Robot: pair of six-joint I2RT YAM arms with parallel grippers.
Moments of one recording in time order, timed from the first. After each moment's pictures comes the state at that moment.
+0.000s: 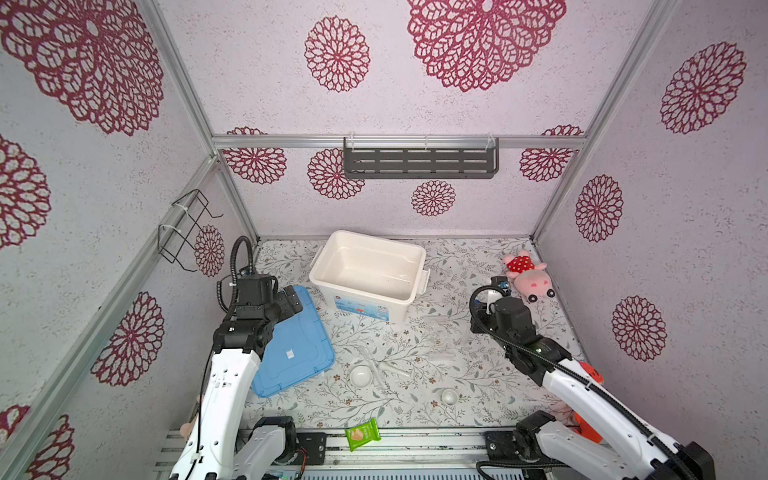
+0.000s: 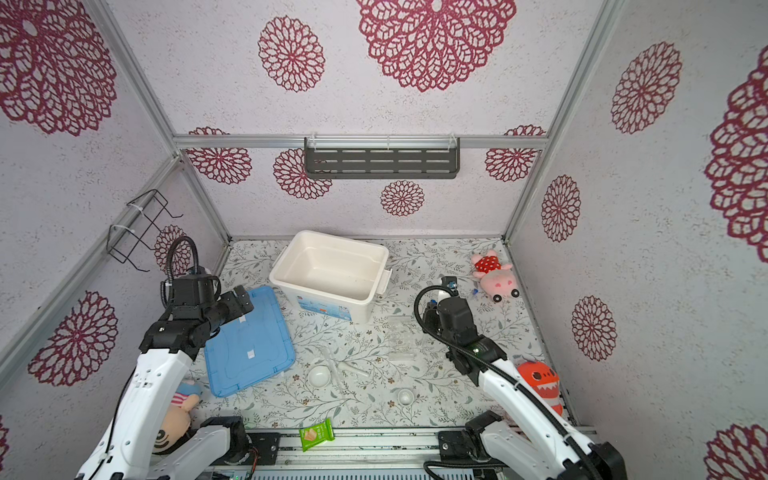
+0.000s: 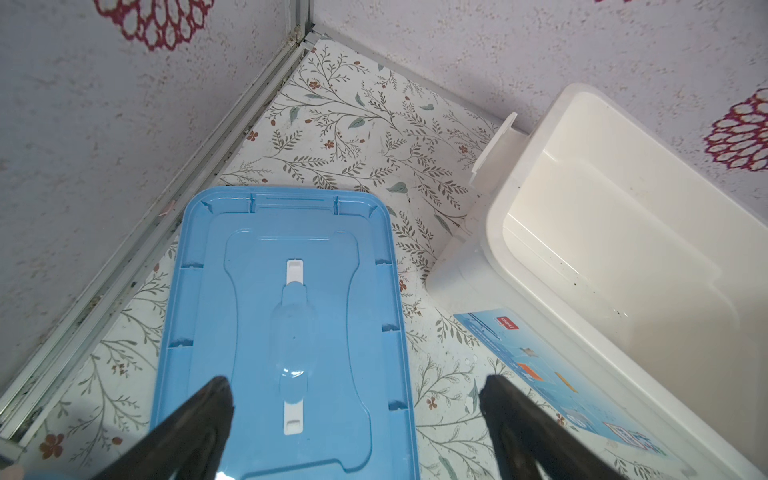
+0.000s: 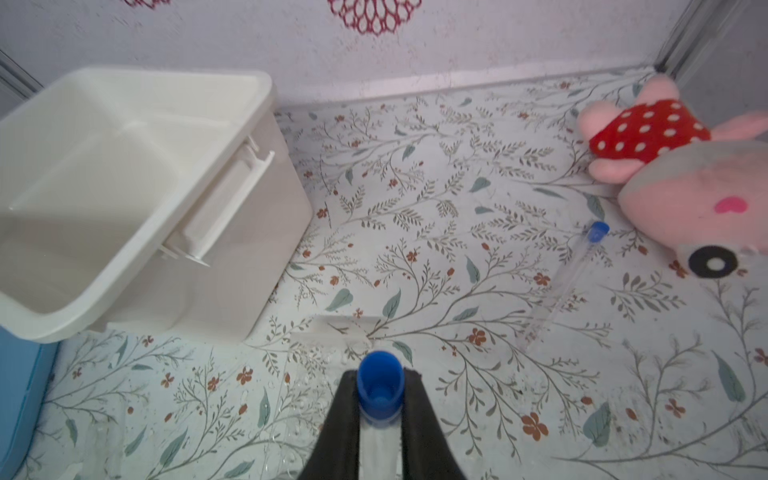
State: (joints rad) left arm 0.02 1.00 0.99 -0.72 -0.16 -0.41; right arm 0.51 0.90 0.62 -0.19 0.25 0.34
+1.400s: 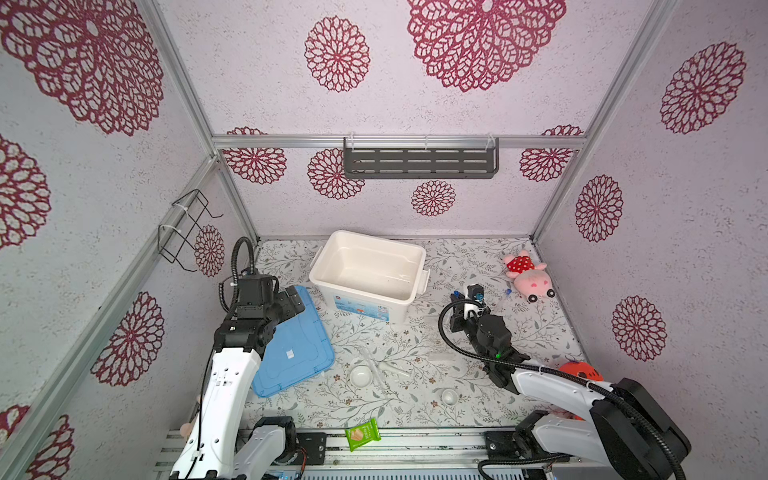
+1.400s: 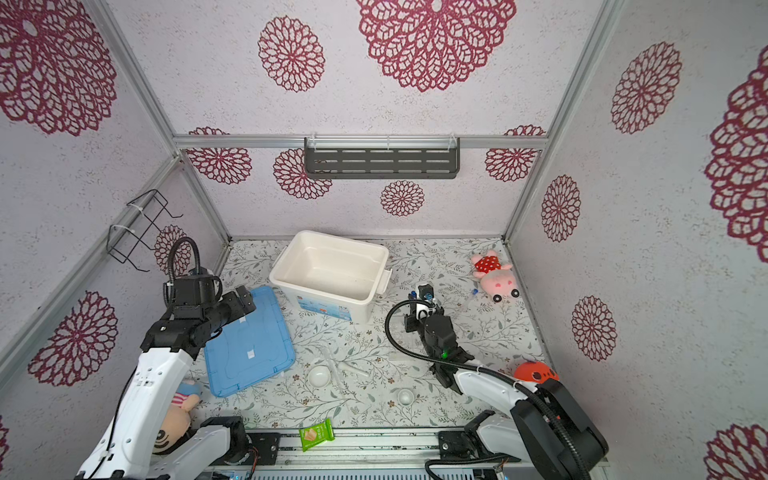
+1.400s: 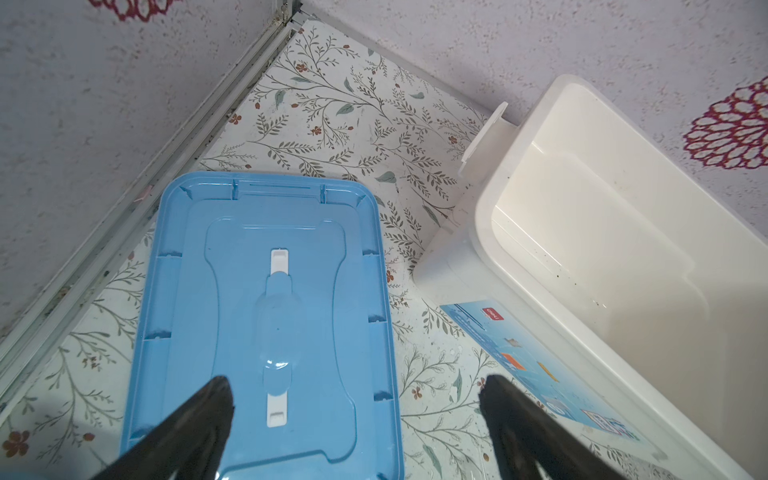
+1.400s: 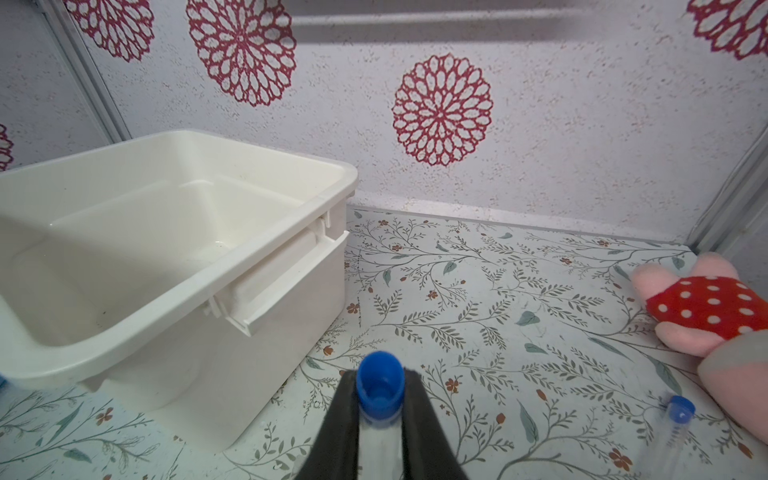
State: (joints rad) left arm 0.02 1.00 0.98 -0.72 -0.12 -0.44; right arm 0.61 1.21 0.38 0.69 0.33 0.09
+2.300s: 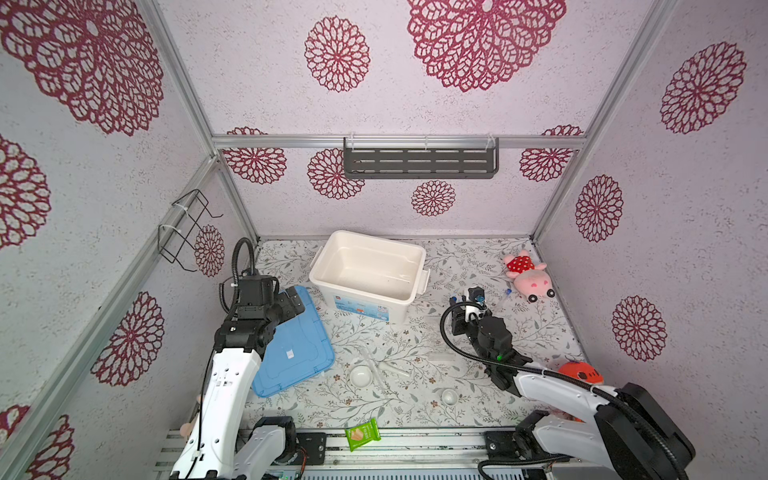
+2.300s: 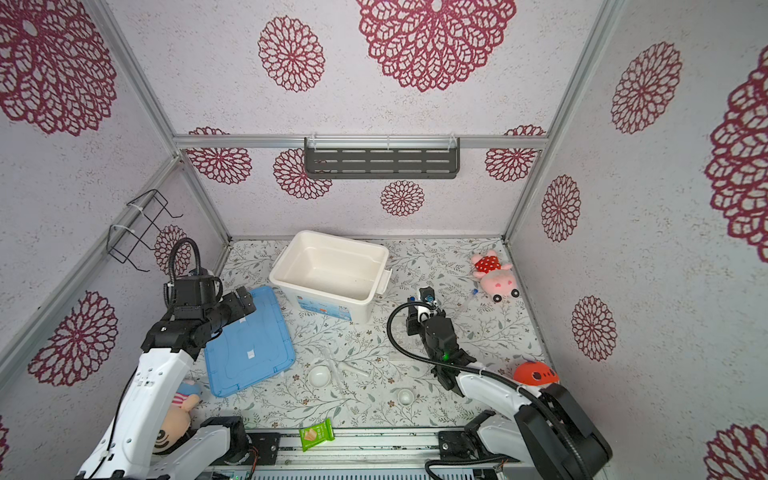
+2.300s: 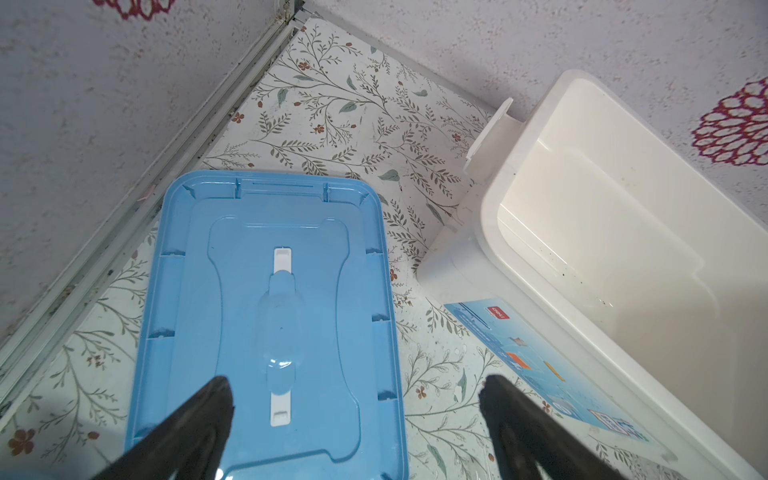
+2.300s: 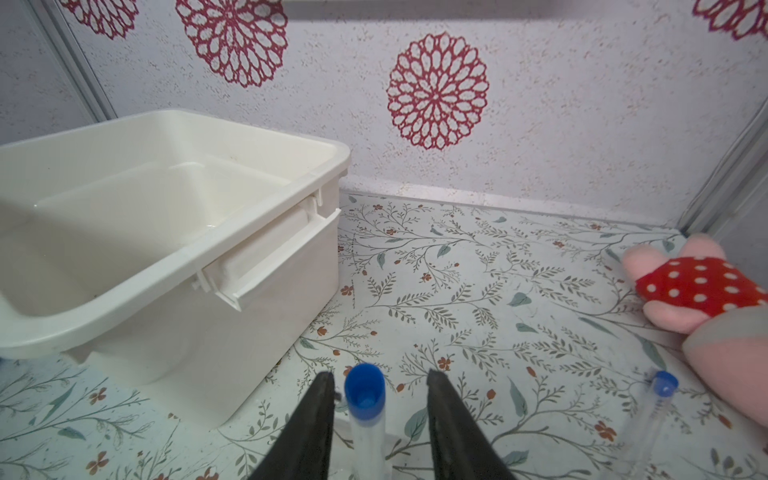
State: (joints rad) left arm 0.02 1.00 0.97 -0.73 -0.14 -0.44; right arm 0.61 1.14 0.37 0.60 0.34 0.11
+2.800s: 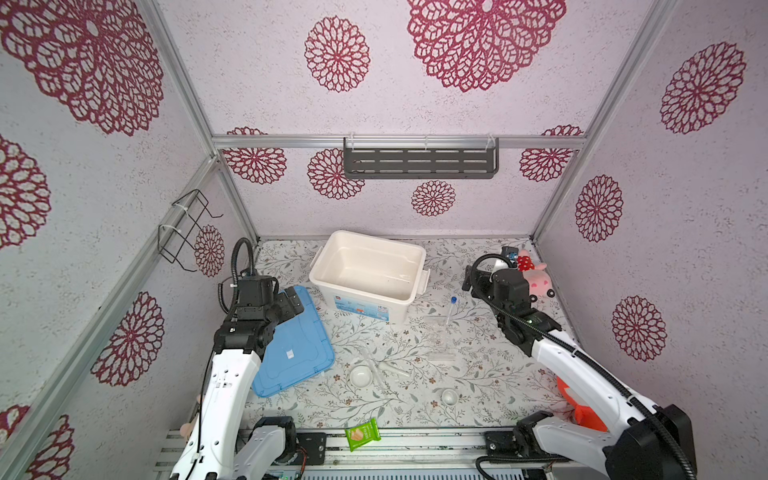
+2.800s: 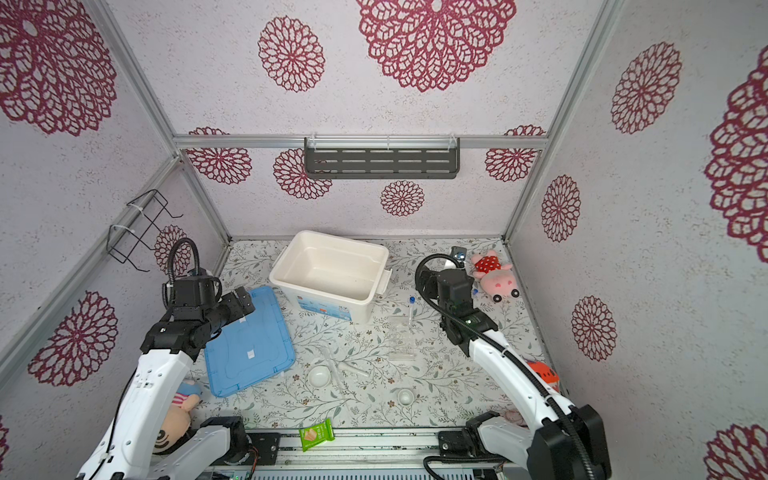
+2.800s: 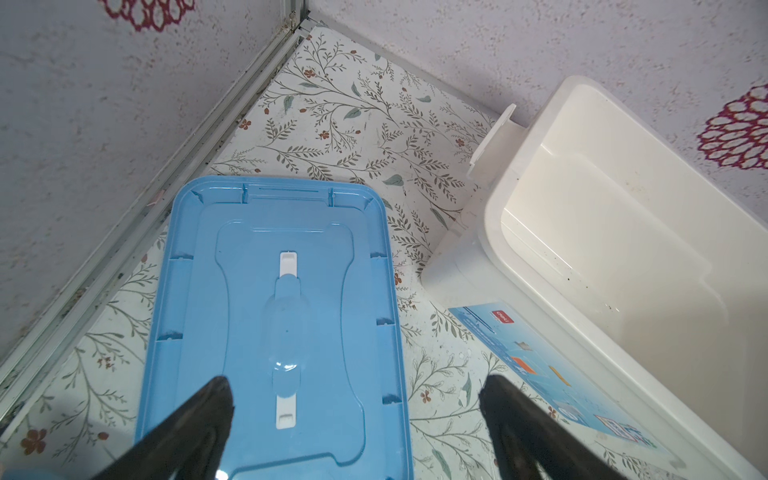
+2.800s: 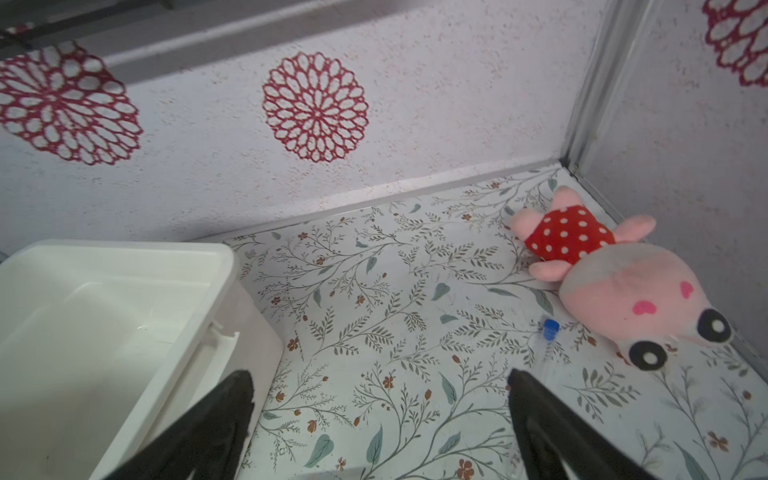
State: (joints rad) left arm 0.02 0.99 0.97 -0.72 -0.15 -0.43; right arm 0.39 1.16 0.89 -0.13 0.36 0.40
